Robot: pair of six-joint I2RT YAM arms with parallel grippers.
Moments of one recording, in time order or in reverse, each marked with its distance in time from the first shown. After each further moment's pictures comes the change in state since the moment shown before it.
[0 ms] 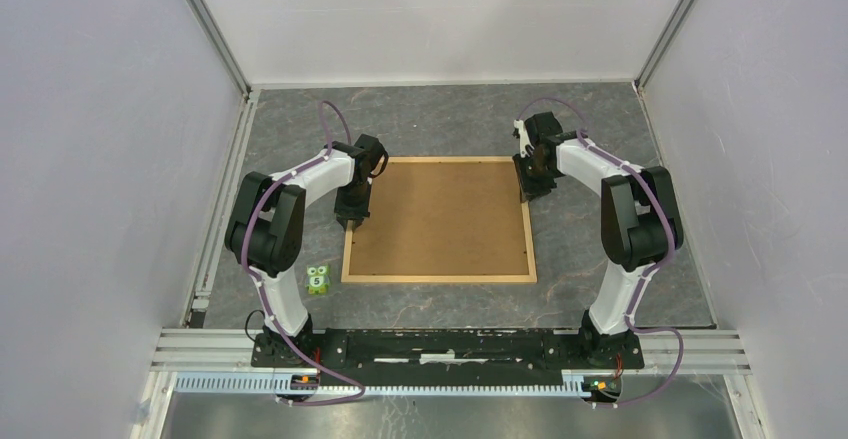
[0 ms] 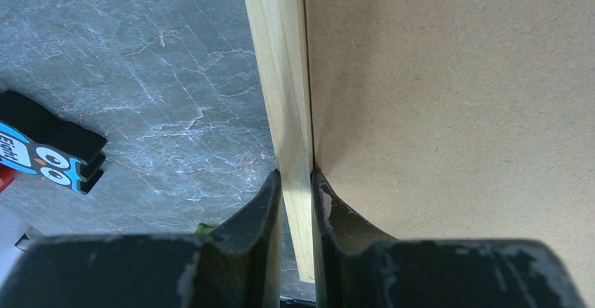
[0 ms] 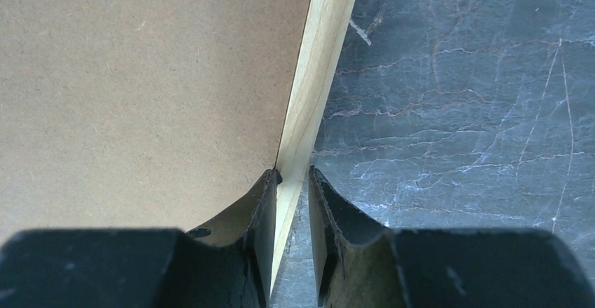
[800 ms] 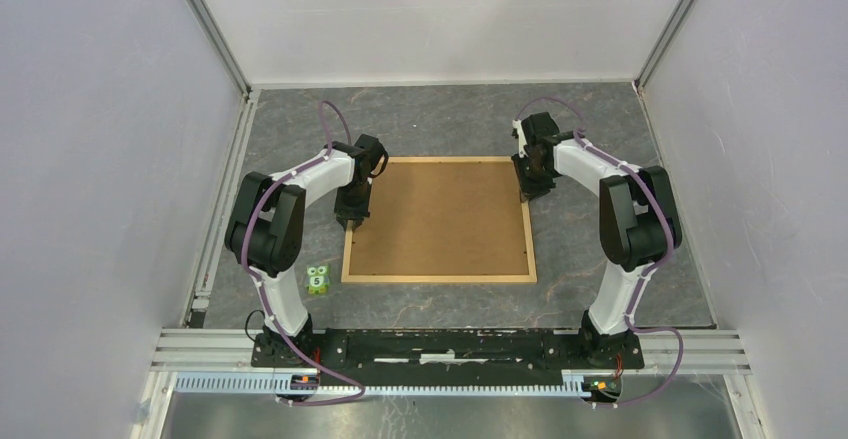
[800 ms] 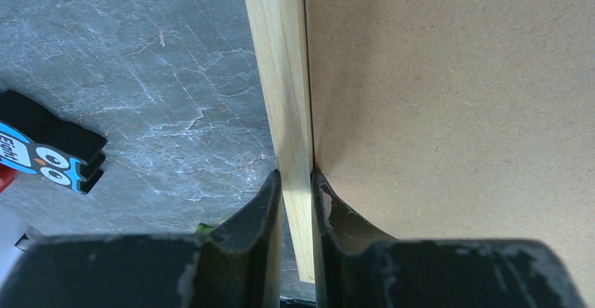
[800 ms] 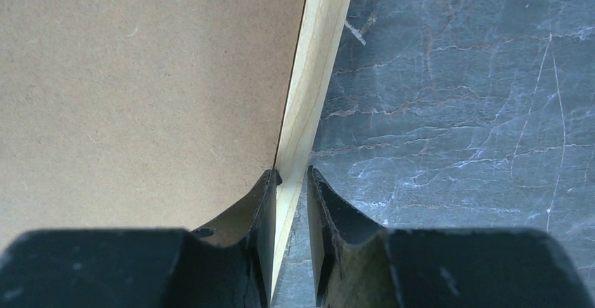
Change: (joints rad) left arm 0.000 0.000 0.000 0.000 0.000 0.000; right arm 0.011 0.004 0.006 -0.009 0.045 0.016
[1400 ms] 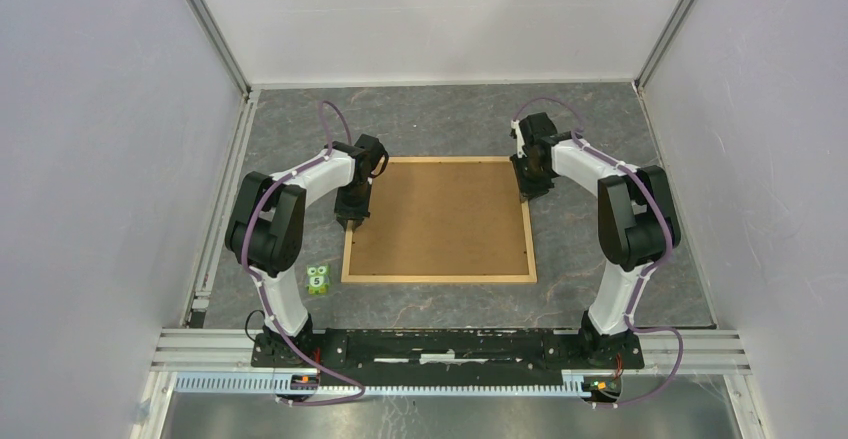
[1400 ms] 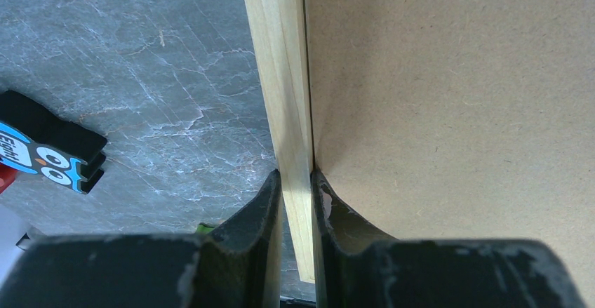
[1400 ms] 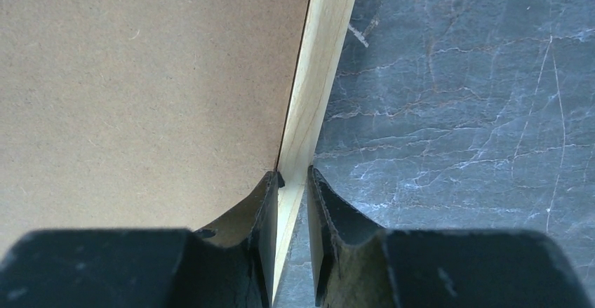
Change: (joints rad) left arm -0.001 0.002 0.001 0.000 -0.001 0.000; right arm 0.017 0.021 -0.002 0.012 0.024 0.010
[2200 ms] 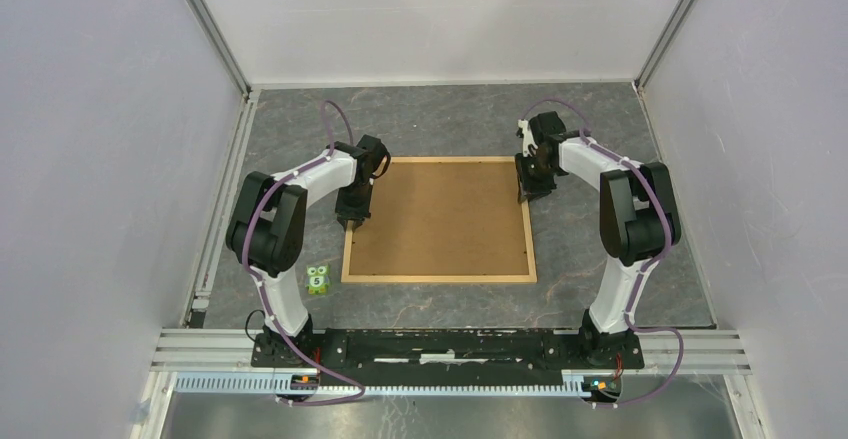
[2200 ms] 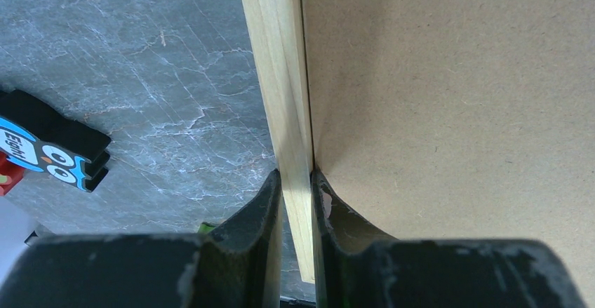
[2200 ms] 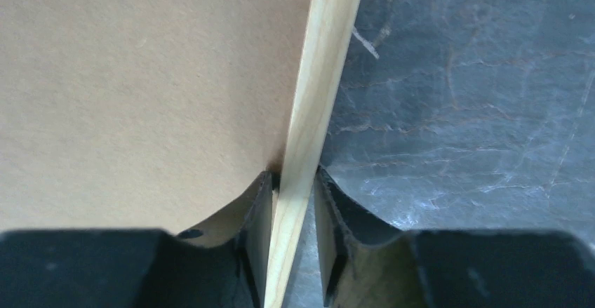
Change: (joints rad) left arm -0.011 0.002 0.002 -0.002 -0.018 0.000; right arm -0.046 0.035 0.011 0.005 -0.145 0.011
